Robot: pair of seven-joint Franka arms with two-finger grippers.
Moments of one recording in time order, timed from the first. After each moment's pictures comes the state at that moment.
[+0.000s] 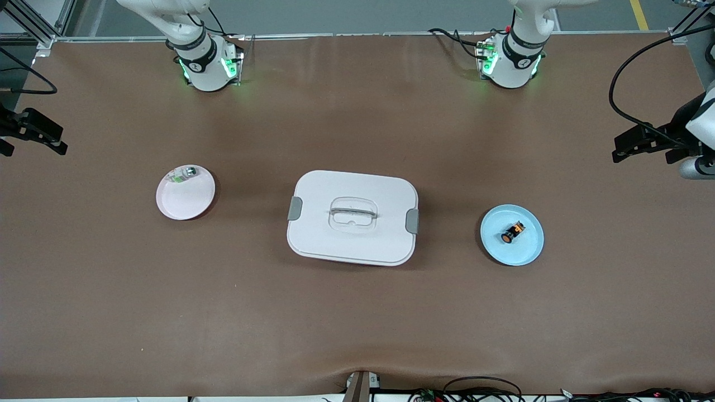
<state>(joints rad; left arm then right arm) 0.01 0.12 -0.08 -1.38 0.02 1.46 -0.01 -0.12 -0.05 0.05 -1.61 -0.03 1.62 -0.11</state>
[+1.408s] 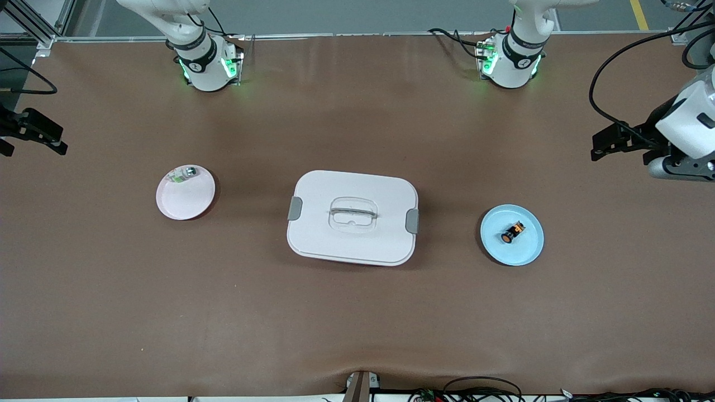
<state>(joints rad) -0.01 0.13 -0.11 -1.39 0.00 1.46 -0.01 -0.12 -0.05 0.05 -1.61 -0.03 1.62 -0.11</state>
